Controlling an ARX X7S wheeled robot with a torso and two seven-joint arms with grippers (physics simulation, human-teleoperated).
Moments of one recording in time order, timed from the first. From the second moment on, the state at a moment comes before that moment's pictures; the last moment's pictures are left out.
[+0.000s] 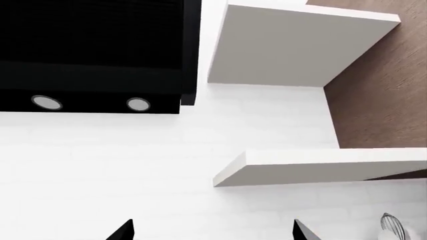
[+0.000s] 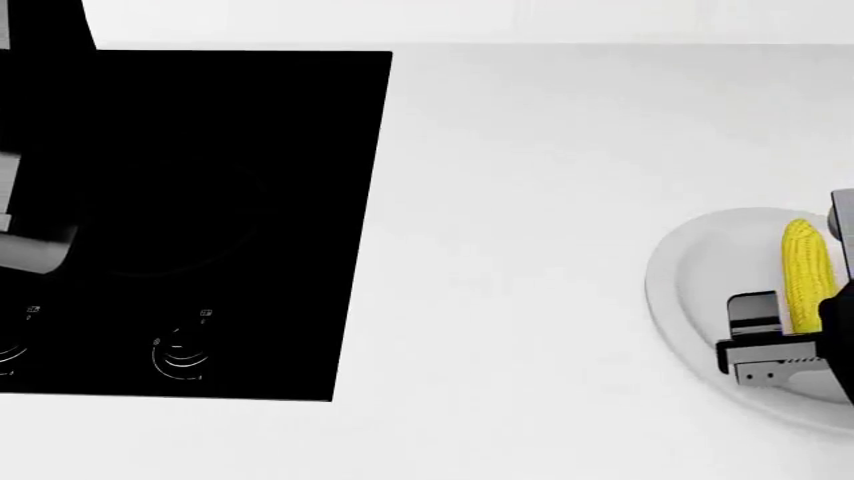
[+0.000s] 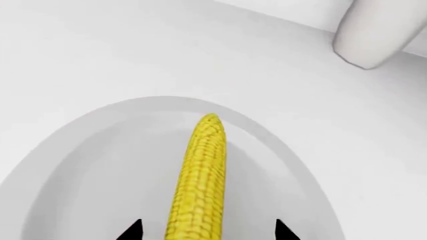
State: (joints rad) left arm -1.40 -0.55 0.64 0.94 -1.31 -0.69 -1.33; right arm 1.32 1.02 -1.29 0.19 1.38 0.56 0.49
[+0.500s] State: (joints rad) left arm -1.40 -0.55 0.64 0.95 -1.32 -0.69 -1.34; right arm 1.38 0.99 -1.27 0.21 1.37 0.57 0.47
